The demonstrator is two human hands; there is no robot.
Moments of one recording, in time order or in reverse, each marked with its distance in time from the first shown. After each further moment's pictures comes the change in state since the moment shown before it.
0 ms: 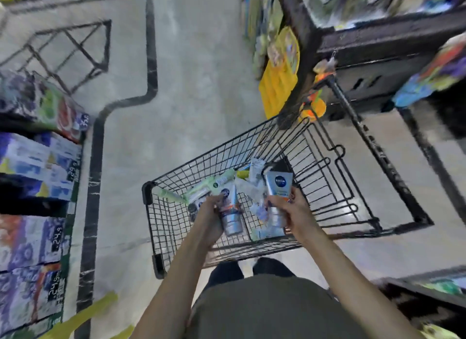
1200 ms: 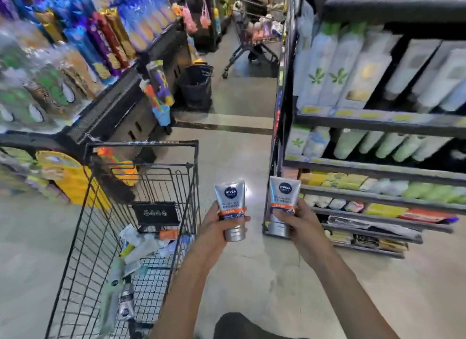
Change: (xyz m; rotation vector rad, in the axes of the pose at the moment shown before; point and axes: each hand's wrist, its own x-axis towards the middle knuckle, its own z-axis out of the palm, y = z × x) left_hand -0.230 -0.190 0.054 0.978 -1.073 -0.160; right_hand -0.430 0.198 0.006 0.729 0.916 -0.608
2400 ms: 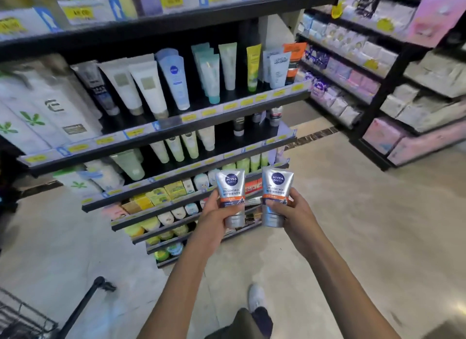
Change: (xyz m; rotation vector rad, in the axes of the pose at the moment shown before) left_hand 0.043 -0.223 0.523 0.244 -0.430 -0.140; right_hand -0.167 -0.143 -0.487 0.152 0.470 -0.245
